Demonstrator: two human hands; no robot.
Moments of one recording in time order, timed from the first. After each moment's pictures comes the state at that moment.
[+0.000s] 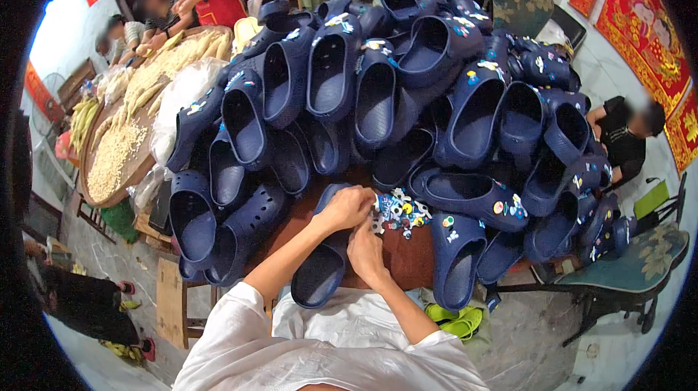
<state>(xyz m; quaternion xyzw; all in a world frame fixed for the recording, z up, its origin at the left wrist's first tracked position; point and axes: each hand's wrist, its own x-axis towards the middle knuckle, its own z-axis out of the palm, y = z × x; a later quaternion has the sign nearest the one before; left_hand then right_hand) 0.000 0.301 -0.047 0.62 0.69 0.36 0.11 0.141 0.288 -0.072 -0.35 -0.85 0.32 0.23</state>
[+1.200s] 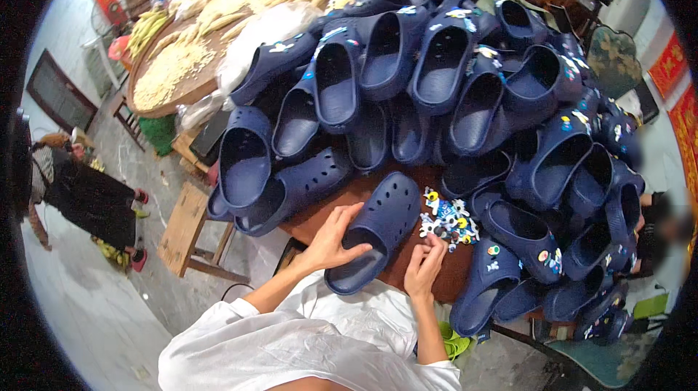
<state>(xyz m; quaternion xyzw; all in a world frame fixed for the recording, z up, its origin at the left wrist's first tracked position) 0.021 0.125 -0.032 0.44 0.76 0.46 0.11 0.191 0.293 -0.097 -0.31 -0.79 0.40 0.35</state>
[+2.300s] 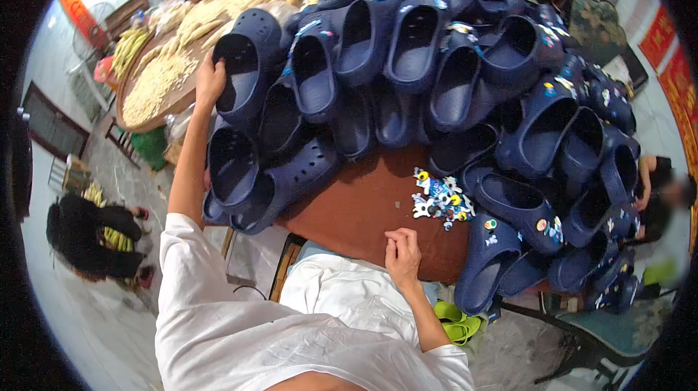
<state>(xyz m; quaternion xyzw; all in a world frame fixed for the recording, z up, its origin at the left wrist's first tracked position) -0.330 0.092 0.084 0.24 0.87 0.33 -0.26 0.194 0.259 -0.106 -0.21 -0.86 0.34 0.33</state>
